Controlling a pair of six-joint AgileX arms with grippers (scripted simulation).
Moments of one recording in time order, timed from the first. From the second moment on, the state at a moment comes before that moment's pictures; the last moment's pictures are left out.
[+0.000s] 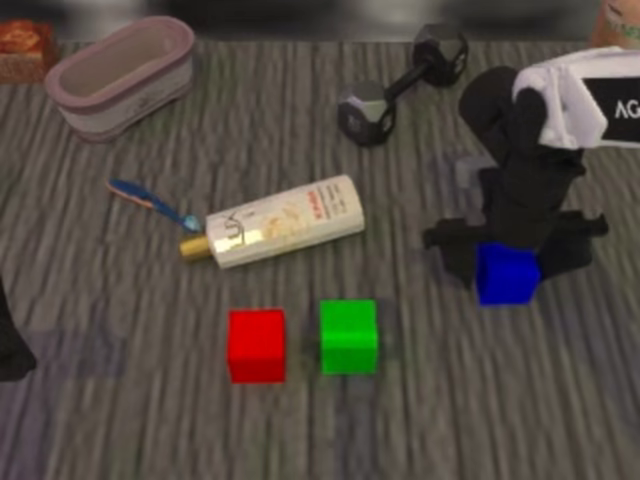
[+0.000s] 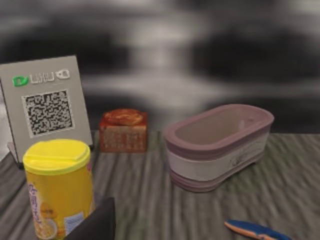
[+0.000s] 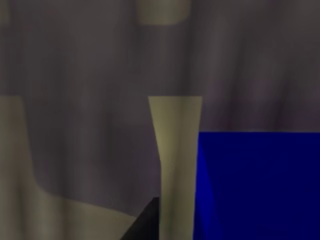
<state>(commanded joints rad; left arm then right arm) 0.02 0.00 0.00 0.00 0.00 0.00 0.38 2.19 1.49 -0.88 0.00 0.33</state>
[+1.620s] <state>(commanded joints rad) 0.02 0.00 0.00 0.00 0.00 0.00 0.39 2.10 1.65 -1.12 0.00 0.32</state>
